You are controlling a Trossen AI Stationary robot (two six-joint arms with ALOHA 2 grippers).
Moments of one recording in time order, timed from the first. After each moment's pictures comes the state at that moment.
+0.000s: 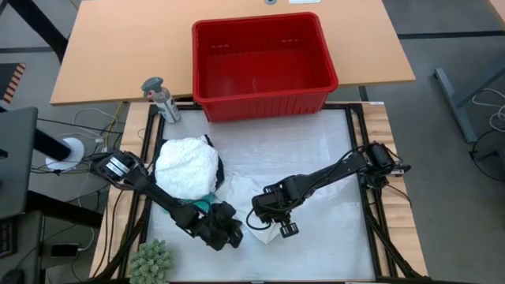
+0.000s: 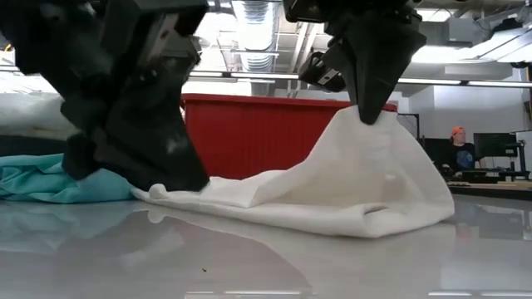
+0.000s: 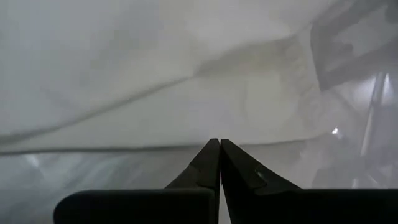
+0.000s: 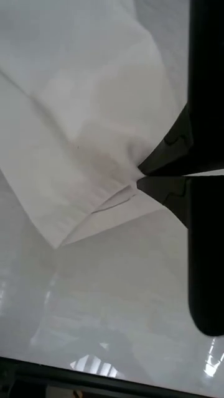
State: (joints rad) left arm -0.57 1.86 0.95 0.05 -0.54 -1.25; right arm 0.32 1.93 1.56 -0.93 -0.16 -0.01
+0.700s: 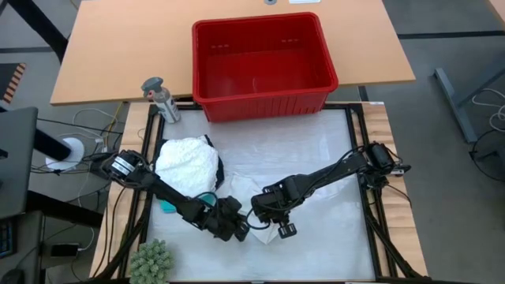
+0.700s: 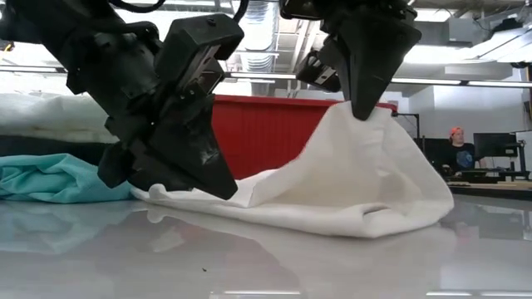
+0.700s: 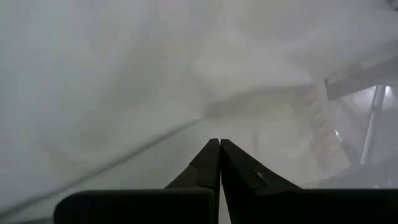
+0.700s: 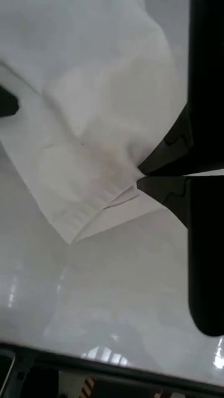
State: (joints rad) left arm -0.50 1.88 0.95 0.11 -0.50 -1.19; right arm 0.31 1.93 1.56 -0.89 -0.18 0.02
